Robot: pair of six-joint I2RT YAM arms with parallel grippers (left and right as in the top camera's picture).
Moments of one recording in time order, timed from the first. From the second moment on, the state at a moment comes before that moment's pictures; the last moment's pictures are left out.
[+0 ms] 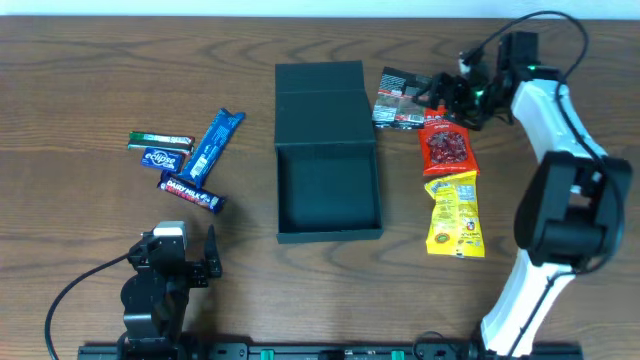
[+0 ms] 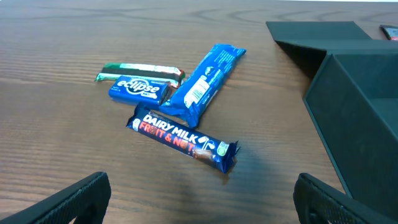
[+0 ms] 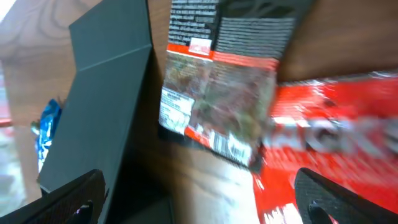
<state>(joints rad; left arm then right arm) 0.02 0.01 0.15 -0.55 0.02 -0.01 -0.10 2.16 1.65 -0.72 -0.66 0.21</state>
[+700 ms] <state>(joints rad) 0.02 0.01 0.15 -0.55 0.02 -0.01 -0.07 2.29 1.65 -0.52 -0.73 0.40</state>
